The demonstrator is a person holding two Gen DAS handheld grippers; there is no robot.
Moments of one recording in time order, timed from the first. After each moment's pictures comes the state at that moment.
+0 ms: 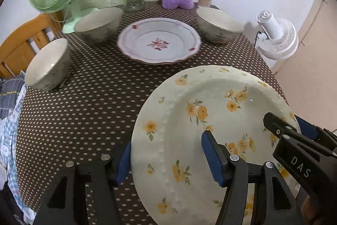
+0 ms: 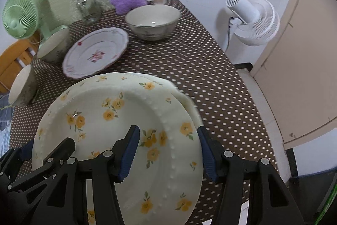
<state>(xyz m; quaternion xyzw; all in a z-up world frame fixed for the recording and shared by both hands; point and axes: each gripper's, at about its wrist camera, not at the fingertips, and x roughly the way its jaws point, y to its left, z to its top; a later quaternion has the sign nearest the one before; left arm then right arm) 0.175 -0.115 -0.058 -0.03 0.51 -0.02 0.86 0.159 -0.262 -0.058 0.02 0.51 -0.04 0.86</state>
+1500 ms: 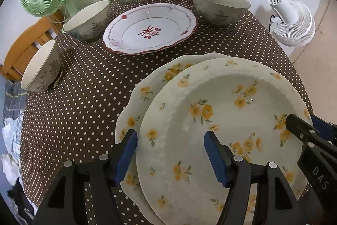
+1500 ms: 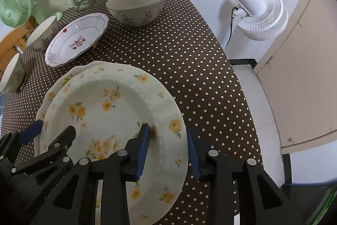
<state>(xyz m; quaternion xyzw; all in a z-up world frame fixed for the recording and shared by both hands) 0.200 -0.157 -0.093 0.02 0.54 0.03 0.84 0.180 -0.295 -0.087 -0.01 0.54 0.00 0.84</state>
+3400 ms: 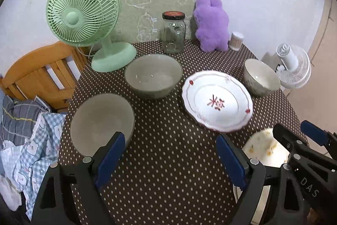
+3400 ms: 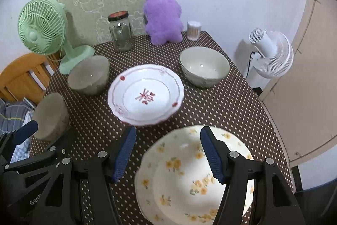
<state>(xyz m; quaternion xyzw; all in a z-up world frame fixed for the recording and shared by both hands) 0.235 0.018 0.002 -0.01 0.44 0.00 0.90 0.210 -0.138 0.002 0.01 0.44 -0.01 0.90</state>
